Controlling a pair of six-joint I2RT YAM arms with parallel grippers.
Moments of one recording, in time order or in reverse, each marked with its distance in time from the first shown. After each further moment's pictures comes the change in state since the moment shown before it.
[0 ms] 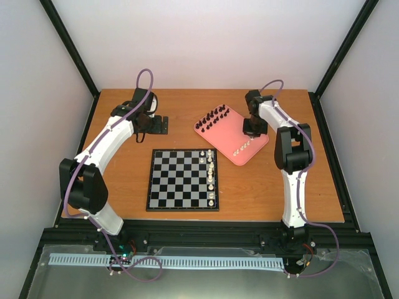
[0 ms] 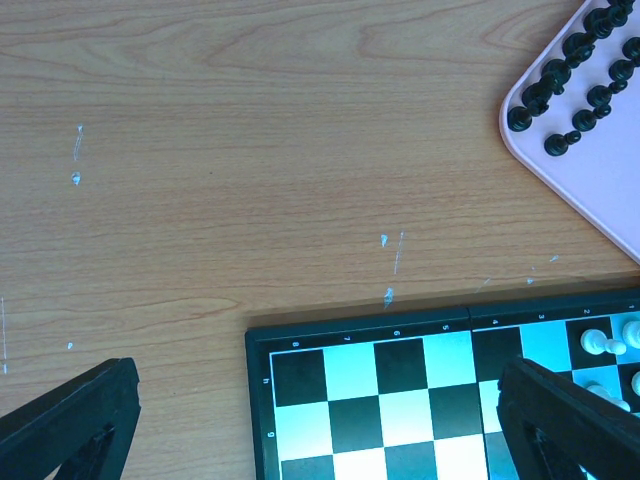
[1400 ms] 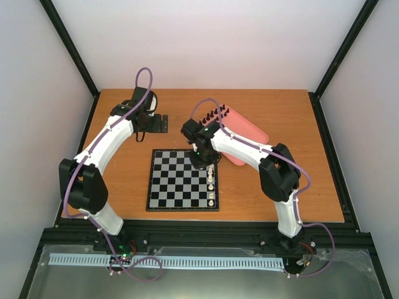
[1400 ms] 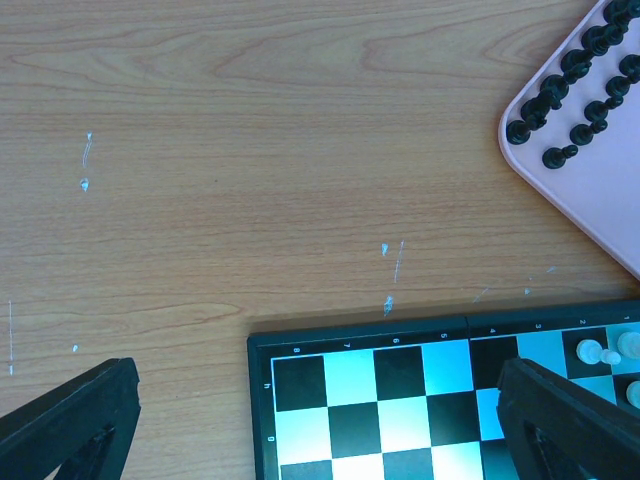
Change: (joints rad) left arm 0.000 0.000 0.015 -0.003 -0.010 -0.012; right arm 0.625 -0.280 -0.208 -0.010 -0.087 0.032
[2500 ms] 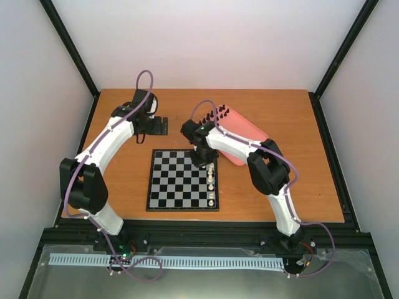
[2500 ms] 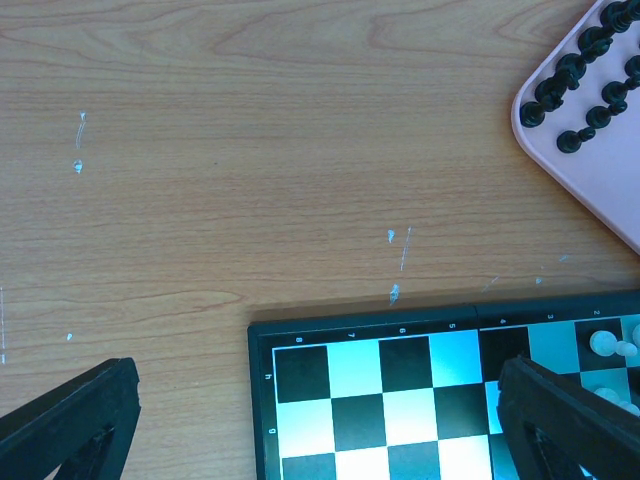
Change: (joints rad) left arm 0.000 0.000 -0.031 0.008 0.000 -0.005; right arm -0.036 0.151 0.071 0.008 0.057 -0.010
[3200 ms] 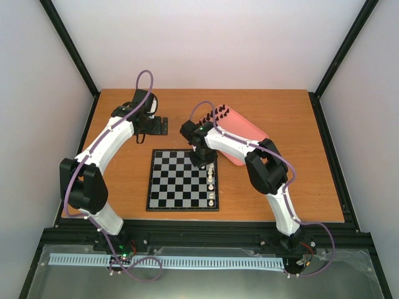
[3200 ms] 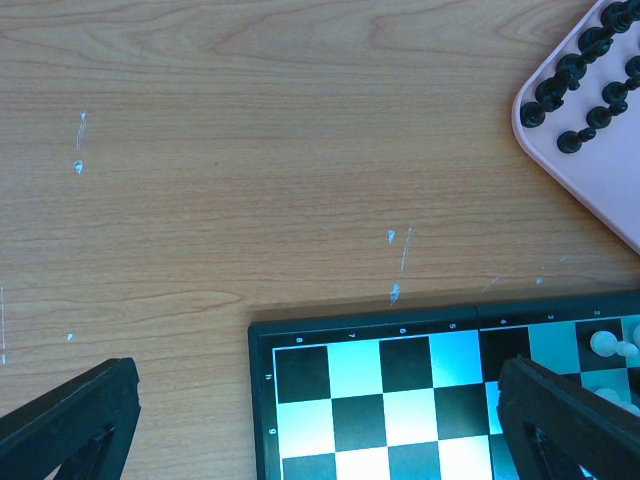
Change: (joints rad) left arm 0.000 0.000 0.000 0.000 0.000 0.000; right arm -0.002 0.028 0.014 0.003 -0.011 -0.011
